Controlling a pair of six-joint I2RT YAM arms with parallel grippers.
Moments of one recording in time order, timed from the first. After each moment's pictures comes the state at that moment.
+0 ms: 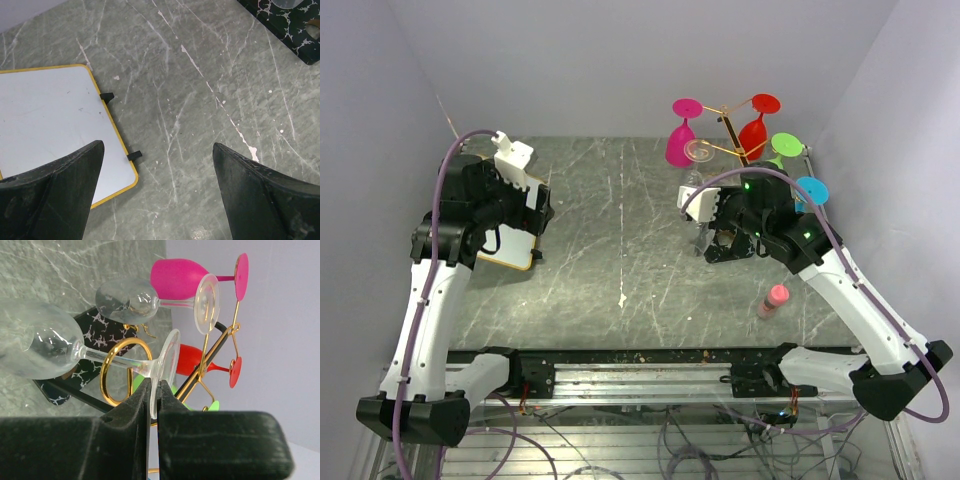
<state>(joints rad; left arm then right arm) -0.09 1.03 1.27 -0.74 0.35 0.23 0.62 1.15 1.32 -0.68 0.11 -1.16</state>
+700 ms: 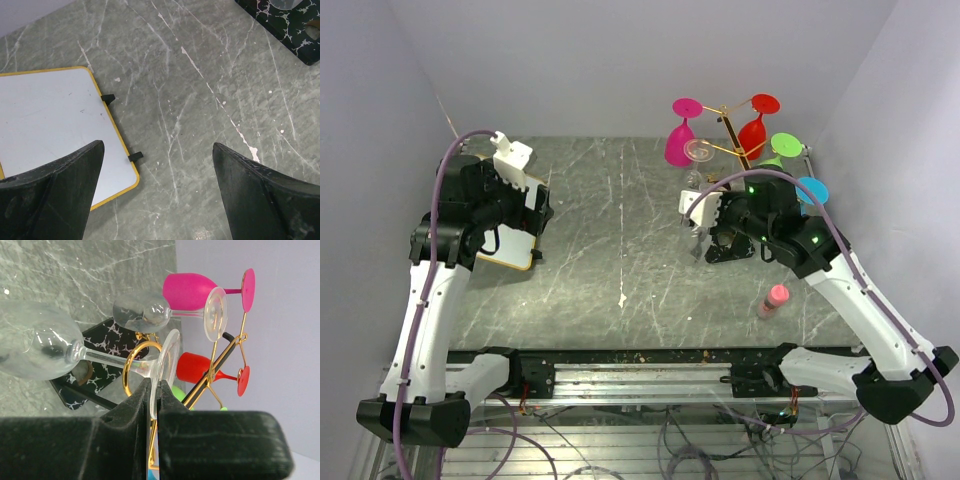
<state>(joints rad) -0.09 1.03 1.27 -0.74 0.35 0.24 0.64 1.12 1.34 -0.74 0.04 -1.11</state>
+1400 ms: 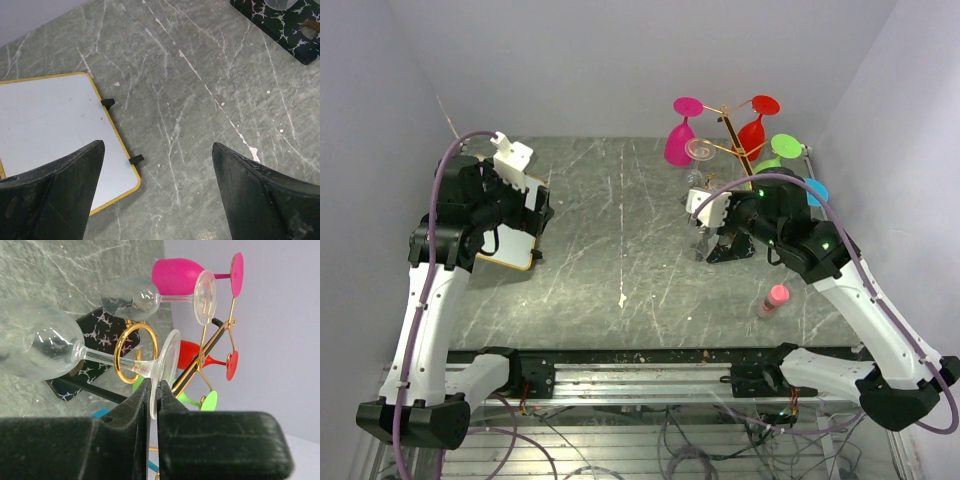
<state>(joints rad) -0.09 1.02 1.27 -0.74 0.37 0.26 0.64 1.08 1.35 -0.75 0.09 -1.12</state>
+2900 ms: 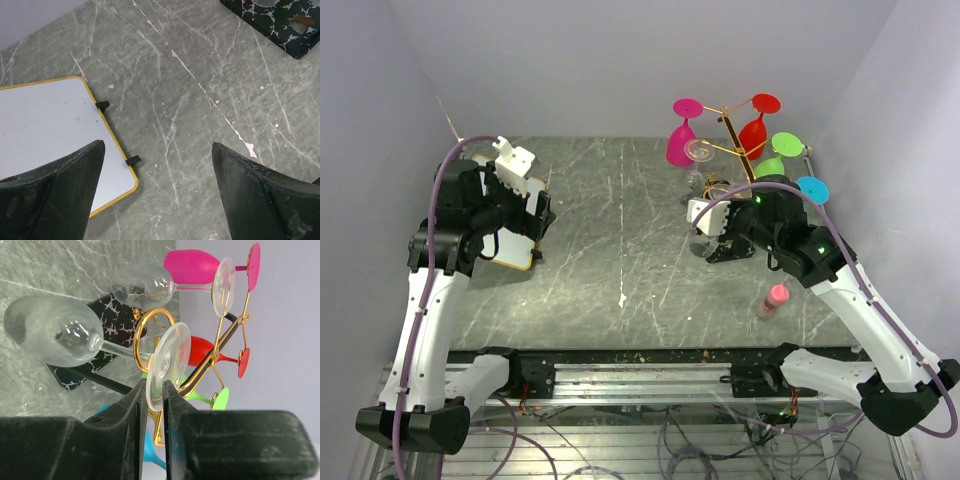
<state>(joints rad) -0.09 0.99 1.25 -0.74 0.41 0.28 0.61 1.05 1.27 -0.75 0.10 -1.16</state>
